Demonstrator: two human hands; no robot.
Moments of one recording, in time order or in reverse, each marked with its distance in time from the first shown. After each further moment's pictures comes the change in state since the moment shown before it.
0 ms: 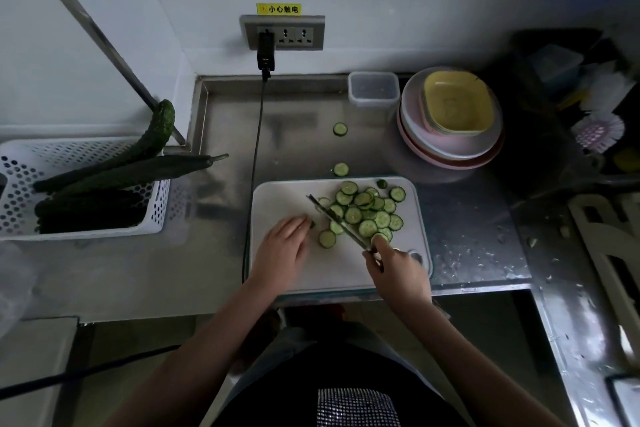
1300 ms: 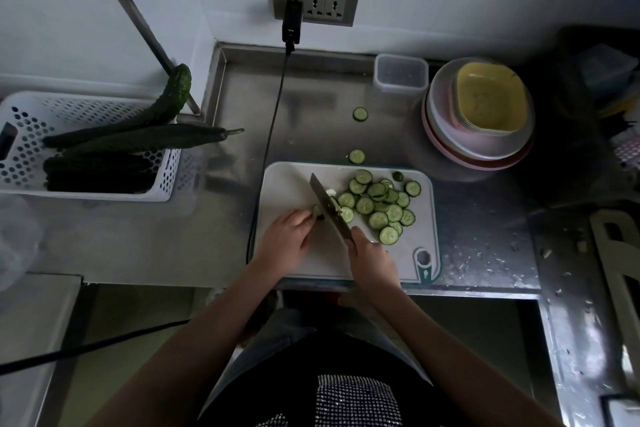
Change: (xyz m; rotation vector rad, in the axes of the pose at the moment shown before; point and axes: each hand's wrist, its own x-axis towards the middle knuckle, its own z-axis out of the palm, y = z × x) left_hand -0.006 -0.011 0.010 0.043 -0.148 -0.027; right_hand 0.020 -0.035 0.031 0.132 -0.283 0.077
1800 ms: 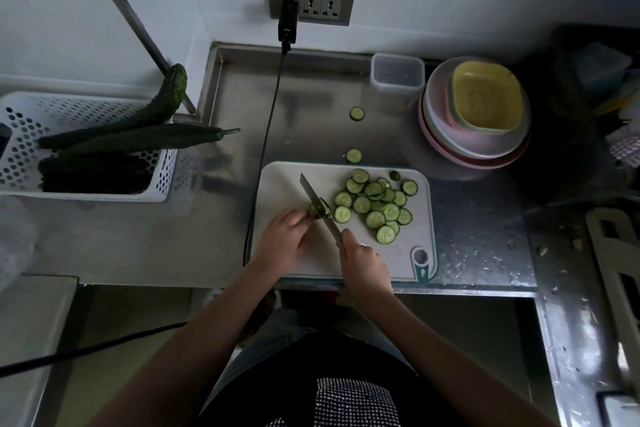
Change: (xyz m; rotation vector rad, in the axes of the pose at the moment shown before) left_hand -0.001 0.003 0.000 0.007 0.001 -0.050; right_hand -0.011 -0.009 0.005 -0.097 0.050 -0.104
